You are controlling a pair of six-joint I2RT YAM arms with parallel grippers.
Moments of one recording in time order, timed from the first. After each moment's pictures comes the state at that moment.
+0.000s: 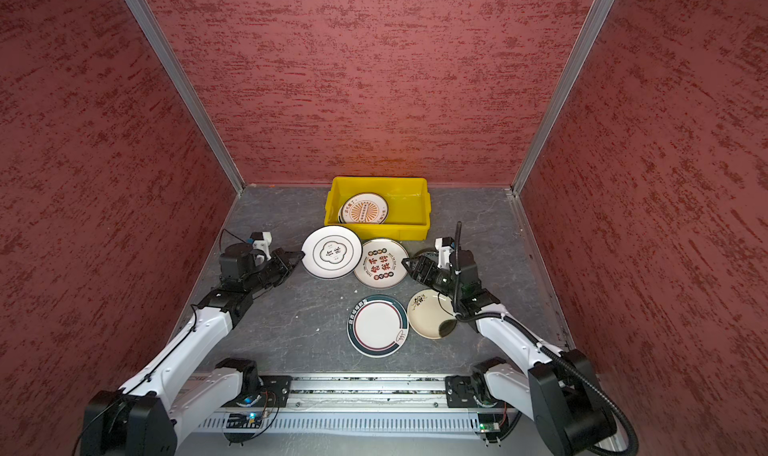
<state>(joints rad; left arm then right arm) -0.12 0.98 0.55 -0.02 0.45 -0.92 0.33 1.10 0.45 0.23 -0.48 0.89</state>
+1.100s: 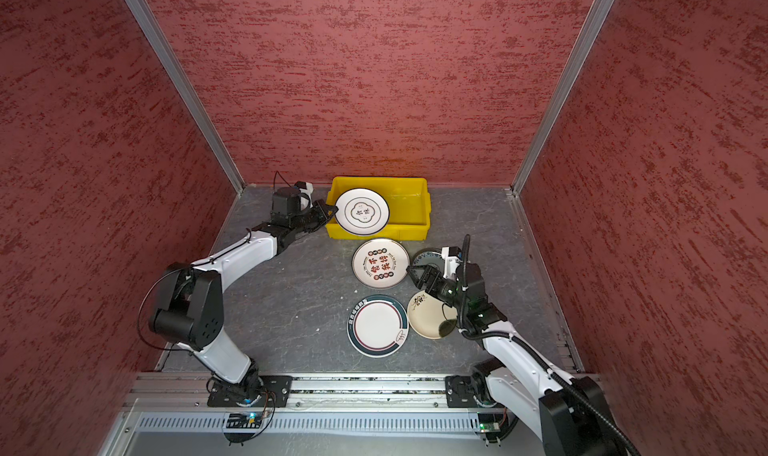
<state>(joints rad) -0.25 1.71 1.18 0.06 0.36 -0.80 0.33 0.95 0.33 0.26 -0.46 0.92</state>
